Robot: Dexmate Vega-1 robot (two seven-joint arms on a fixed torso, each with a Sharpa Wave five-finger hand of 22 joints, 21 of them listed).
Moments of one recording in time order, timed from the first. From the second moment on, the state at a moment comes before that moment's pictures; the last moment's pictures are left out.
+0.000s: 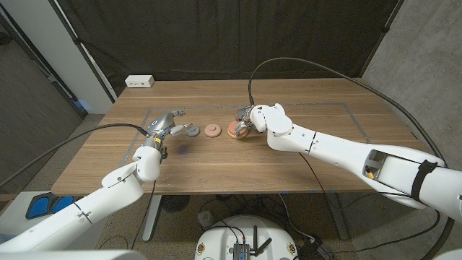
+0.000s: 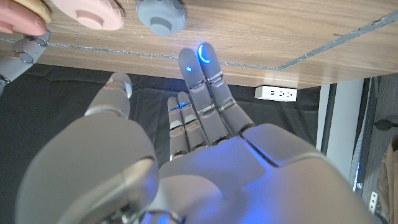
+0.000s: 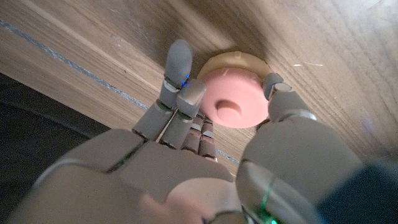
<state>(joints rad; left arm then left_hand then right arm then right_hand) 1.15 0.89 0.40 -1.96 0.24 0.41 0.49 0.70 0.01 0.38 -0.17 0.26 0.45 0.00 0.21 0.21 0.48 -0.12 0.21 0.38 0.87 -0.11 1.28 0.51 0.64 -0.06 1.28 0.39 -0.28 -0.45 -1.22 -1.64 -0.77 -0.69 0.60 0.75 -0.13 0.56 -0.16 0.30 0.27 0.03 0.20 0.26 0.37 -0.05 0.18 0.59 0.99 -0.15 1.53 1.24 1.02 -0.17 1.45 0.30</state>
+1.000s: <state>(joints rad) 1.16 0.89 0.39 -1.96 0.24 0.40 0.50 0.70 0.01 0.38 -0.17 0.26 0.46 0.01 0.21 0.21 0.48 -0.12 0.21 0.38 0.87 -0.11 1.29 0.51 0.63 -0.06 1.29 0.38 -0.29 -0.46 -1.20 -1.69 -0.81 -0.70 0.63 0.73 -0.14 0.56 -0.16 0.28 0.18 0.05 0.19 0.26 0.30 -0.01 0.18 0.57 0.93 -0.13 1.53 1.24 0.99 -0.15 1.44 0.29</state>
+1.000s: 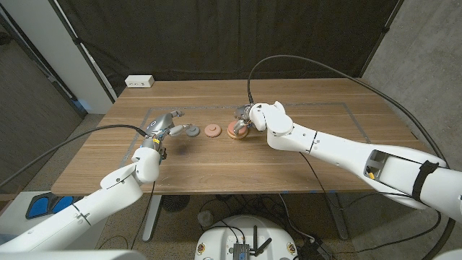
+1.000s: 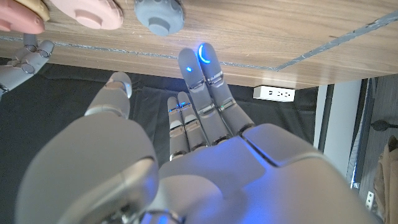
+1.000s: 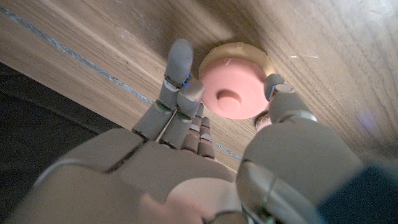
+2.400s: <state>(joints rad) 1.13 0.87 0.42 -1.97 0.25 0.43 0.50 0.70 0.01 0.38 -0.16 0.26 0.46 0.01 0.21 0.21 0.48 -0.12 0.21 0.38 0.87 -0.11 1.29 0.51 0.63 -0.06 1.32 0.37 -0.46 -0.59 -1.02 -1.88 -0.75 -0.71 0.44 0.76 -0.07 0.60 -0.17 0.28 0.32 0.01 0.25 0.25 0.43 -0.07 0.23 0.57 0.95 -0.14 1.55 1.23 1.01 -0.16 1.46 0.29</state>
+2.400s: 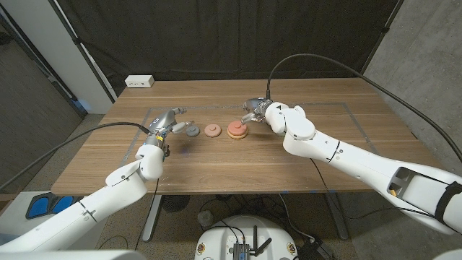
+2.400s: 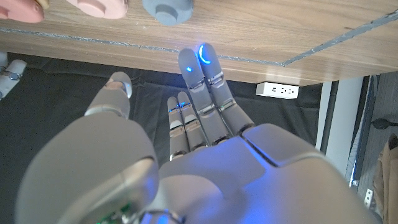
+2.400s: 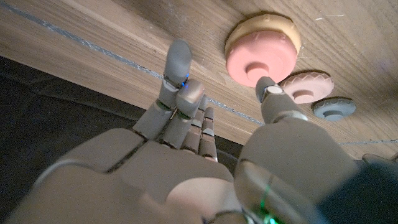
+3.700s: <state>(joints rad) 1.12 0.85 0.45 -2.05 0.31 0.53 0.50 0.70 0.01 0.38 -0.16 0.26 0.45 0.00 0.21 0.21 0.48 -0.12 0.21 0.38 0.86 -0.11 1.29 0.51 0.62 -0.06 1.33 0.35 -0.67 -0.74 -0.84 -2.02 -0.66 -0.67 0.20 0.81 -0.07 0.61 -0.17 0.30 0.36 0.00 0.26 0.25 0.46 -0.08 0.24 0.58 1.00 -0.16 1.56 1.23 1.04 -0.17 1.47 0.29</state>
